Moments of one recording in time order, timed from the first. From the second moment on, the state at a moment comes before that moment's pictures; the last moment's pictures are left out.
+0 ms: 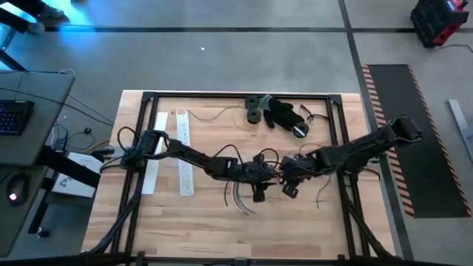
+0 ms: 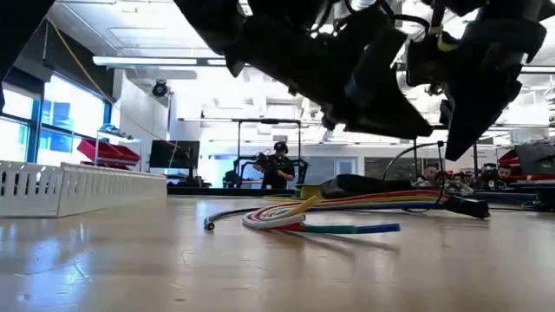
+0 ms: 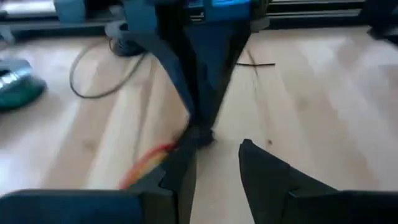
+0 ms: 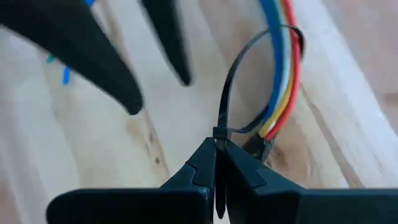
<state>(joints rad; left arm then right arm) -0.15 2.15 1.40 0.26 -0.17 0.01 0.25 1.33 0.73 -0.53 0.01 0.67</state>
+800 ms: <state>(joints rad) 0.00 2.16 1.40 0.29 0.37 0.48 0.22 1.33 0.73 -0.38 -0.09 0.89</state>
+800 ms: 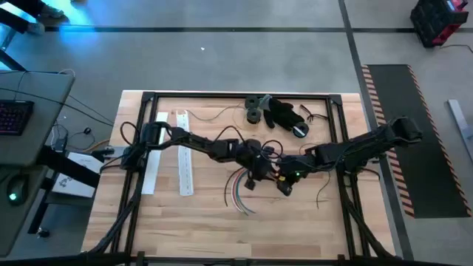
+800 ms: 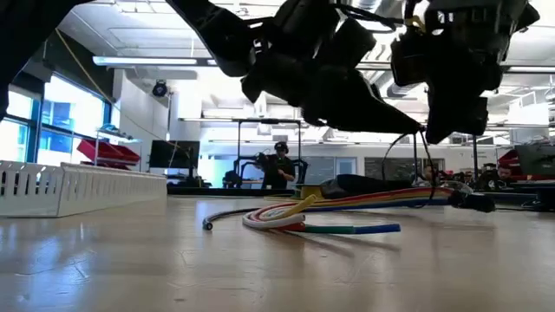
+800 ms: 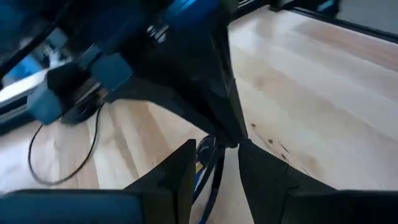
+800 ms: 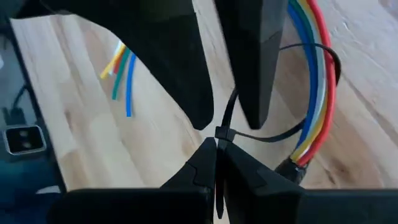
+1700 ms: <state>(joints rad) 0.01 2.19 1.40 0.34 0.39 0.50 0.22 1.33 0.73 -0.36 -0.07 0.95</state>
